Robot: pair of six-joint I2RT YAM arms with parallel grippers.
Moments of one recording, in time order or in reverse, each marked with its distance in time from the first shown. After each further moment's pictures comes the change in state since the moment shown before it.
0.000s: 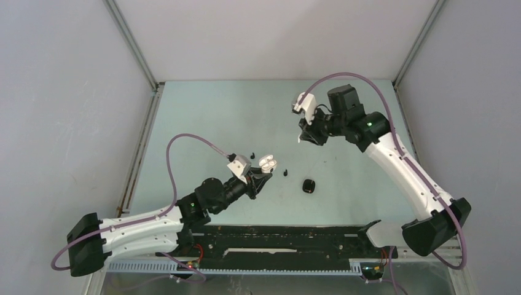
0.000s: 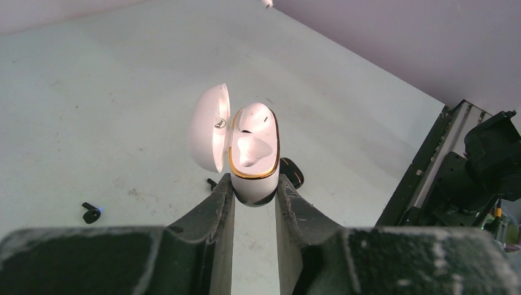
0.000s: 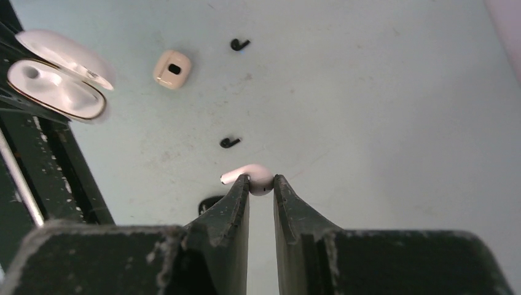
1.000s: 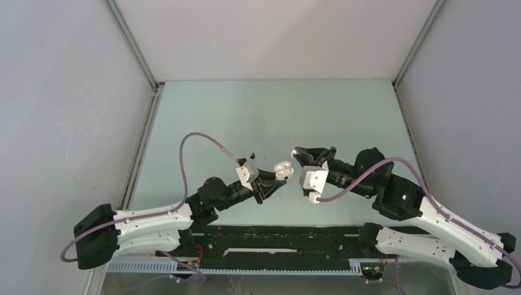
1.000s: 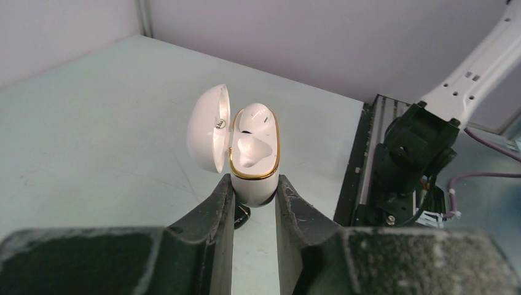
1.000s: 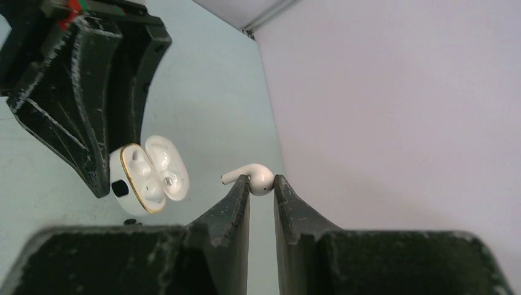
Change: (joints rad) left arm 0.003 0.136 -0.012 0.293 0.281 0.061; right arm 0.480 -0.575 -0.427 0.461 0.351 -0.402
